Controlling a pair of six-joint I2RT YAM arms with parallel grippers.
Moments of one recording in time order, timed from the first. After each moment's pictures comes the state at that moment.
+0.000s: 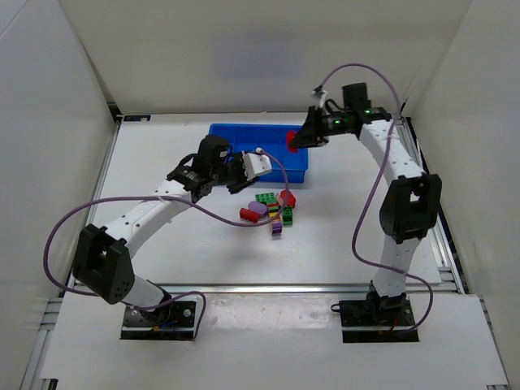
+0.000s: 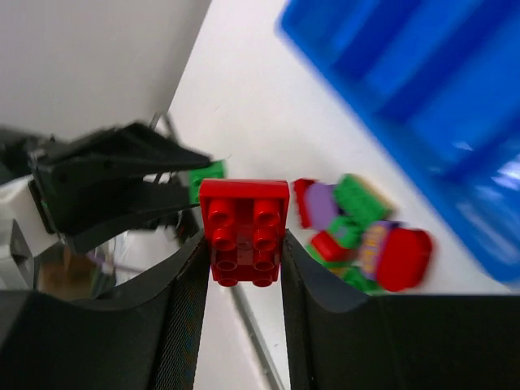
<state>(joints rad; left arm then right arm) -0.56 1.46 1.19 -0.30 0.39 0.70 0.26 1.95 1.83 -0.71 -1.08 0.21</state>
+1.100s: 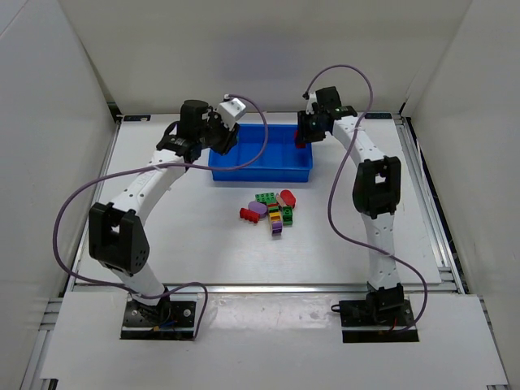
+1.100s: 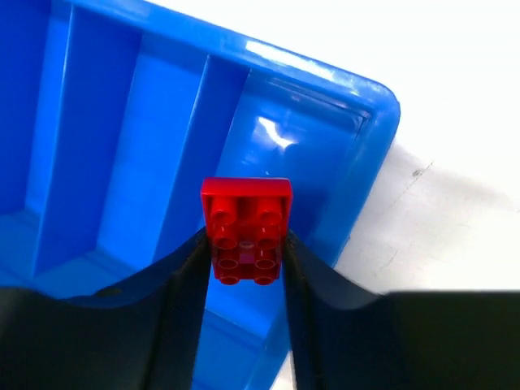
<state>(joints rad) -0.36 1.66 1.48 -0.30 0.28 0.37 0.27 2.38 2.22 -0.71 -0.29 0.08</state>
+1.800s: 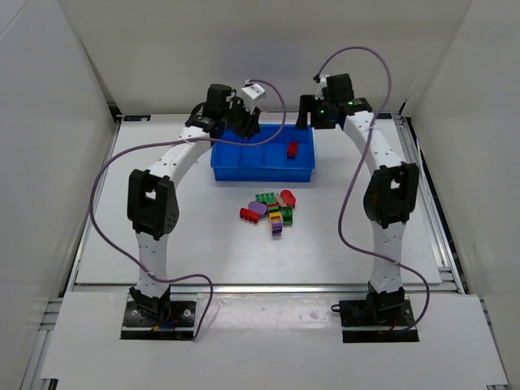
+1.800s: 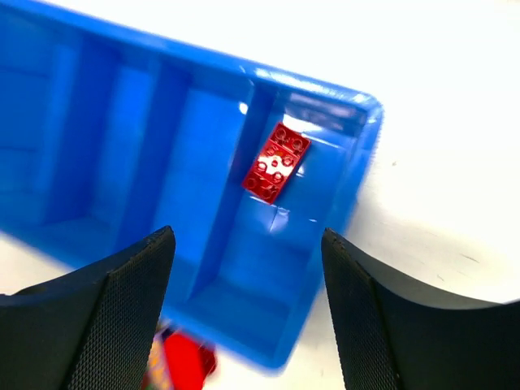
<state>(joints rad) -0.38 2.03 1.86 -0.31 0.40 0.28 0.28 2.23 2.13 -0.67 -0.25 0.14</state>
